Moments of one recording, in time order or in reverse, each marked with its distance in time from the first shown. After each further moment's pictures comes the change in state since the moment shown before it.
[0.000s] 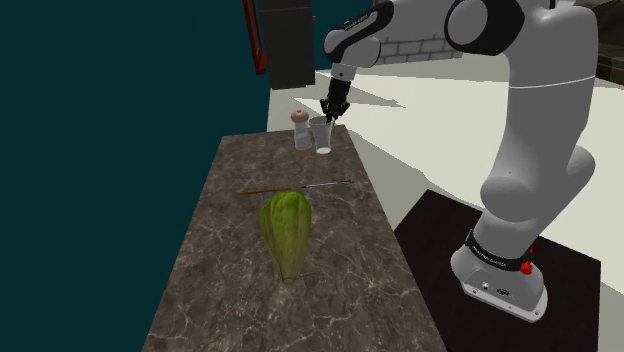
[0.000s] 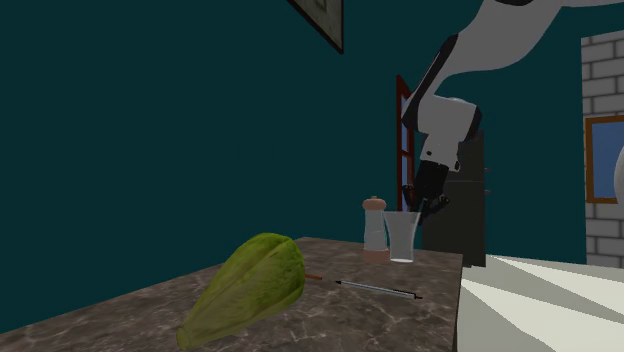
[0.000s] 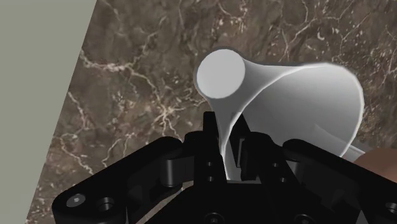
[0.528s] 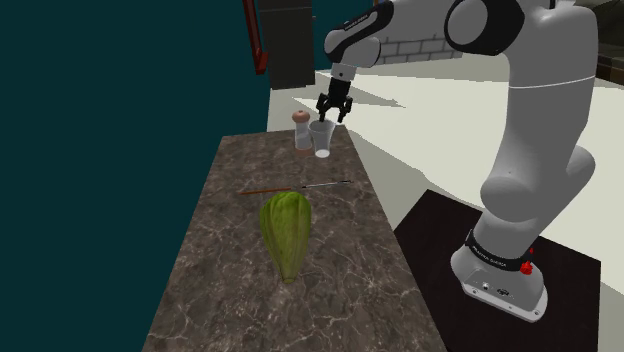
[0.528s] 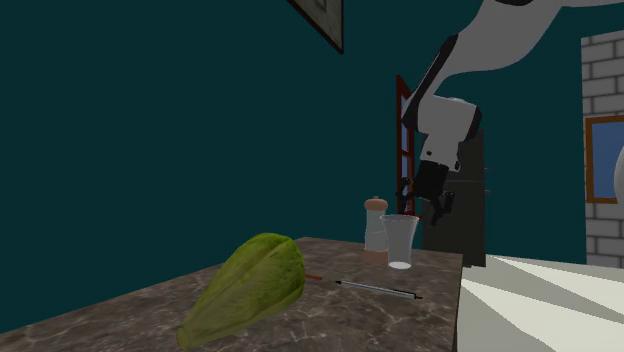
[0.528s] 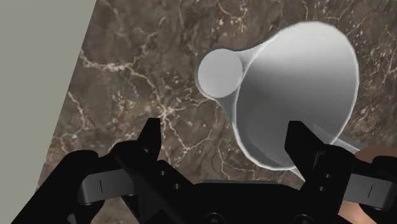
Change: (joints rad) arm 0.000 0.000 0.000 0.000 0.000 0.001 0.000
